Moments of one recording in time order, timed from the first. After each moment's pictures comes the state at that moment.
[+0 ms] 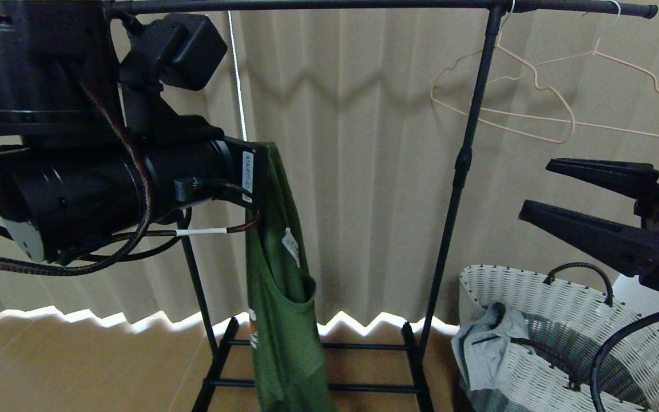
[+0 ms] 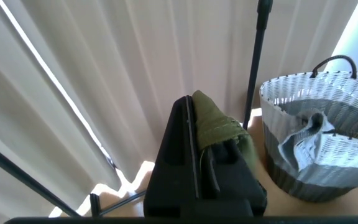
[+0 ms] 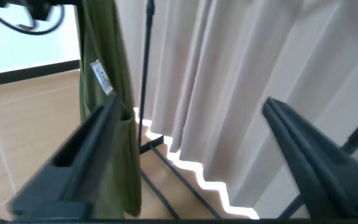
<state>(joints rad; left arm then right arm) -0.66 1.52 -1.15 -0.21 0.21 0.08 0.37 1.18 -0.70 -0.46 0.43 -0.03</state>
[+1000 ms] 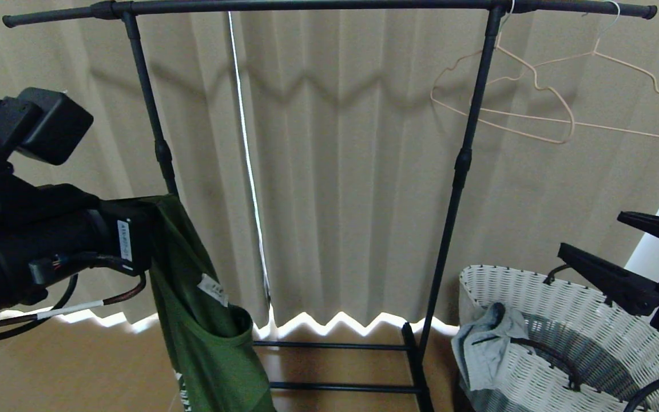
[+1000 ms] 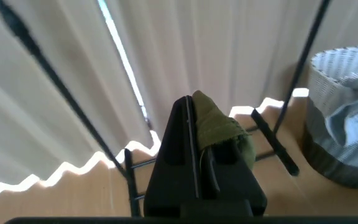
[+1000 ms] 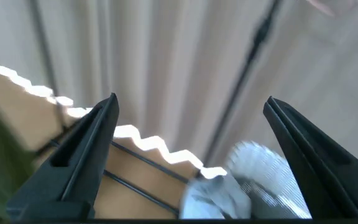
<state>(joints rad) -0.47 1.25 -0.81 -0.21 0.20 0.09 0.30 1.05 -0.48 -0.45 0.05 -0.11</state>
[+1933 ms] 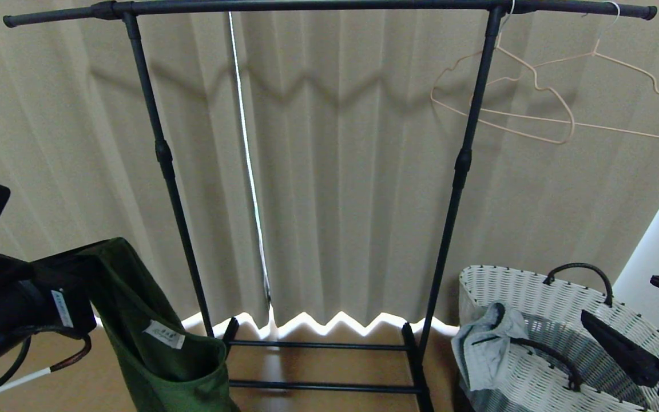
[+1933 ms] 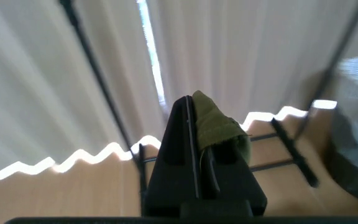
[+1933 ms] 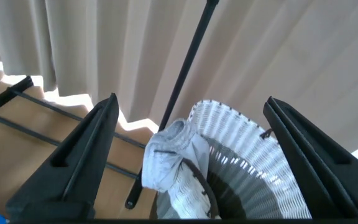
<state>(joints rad) -0.35 1.08 -0.48 -0.43 0.14 0.09 0.22 0.96 -0.18 -0.61 -0.05 -0.23</state>
